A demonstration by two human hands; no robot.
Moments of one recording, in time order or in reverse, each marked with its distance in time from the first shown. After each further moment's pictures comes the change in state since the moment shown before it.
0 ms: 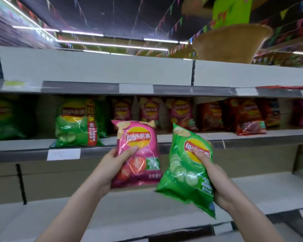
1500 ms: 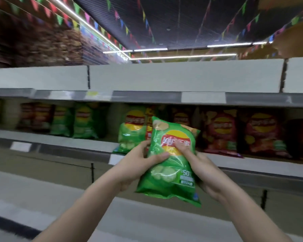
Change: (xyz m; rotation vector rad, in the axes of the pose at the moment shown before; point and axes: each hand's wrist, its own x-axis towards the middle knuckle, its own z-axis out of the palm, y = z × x) left_hand 0.013 0.036 -0.066 0.191 0.116 0.182; right_hand 0.099 0.000 0.152 -0.125 -0.615 -0.091
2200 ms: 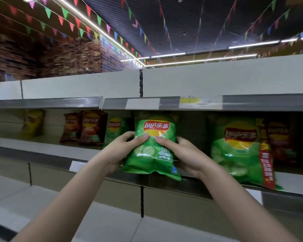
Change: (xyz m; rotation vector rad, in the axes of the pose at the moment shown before) left_hand 0.062 -0.017 -0.336 0.018 0.202 -0.040; right_hand 0.208 0.025 0.266 -0.045 -0.149 -0.020
